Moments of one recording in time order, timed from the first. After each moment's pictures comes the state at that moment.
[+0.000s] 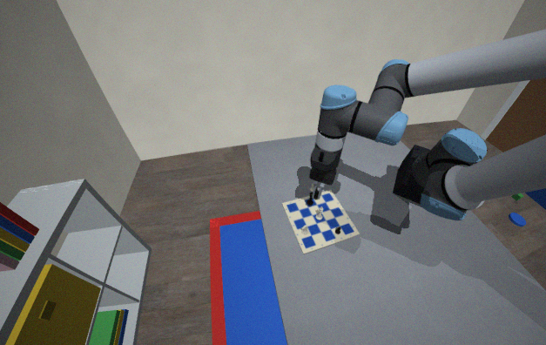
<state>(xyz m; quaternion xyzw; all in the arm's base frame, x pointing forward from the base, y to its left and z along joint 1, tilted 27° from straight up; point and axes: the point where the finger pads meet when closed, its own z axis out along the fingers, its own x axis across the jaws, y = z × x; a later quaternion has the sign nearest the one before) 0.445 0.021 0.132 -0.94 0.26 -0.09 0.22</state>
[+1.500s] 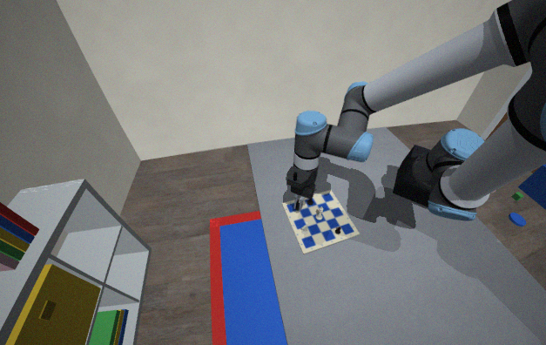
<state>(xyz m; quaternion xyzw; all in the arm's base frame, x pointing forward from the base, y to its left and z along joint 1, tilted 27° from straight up) 0.517 0.034 0.080 -0.94 0.27 -0.08 0.22</state>
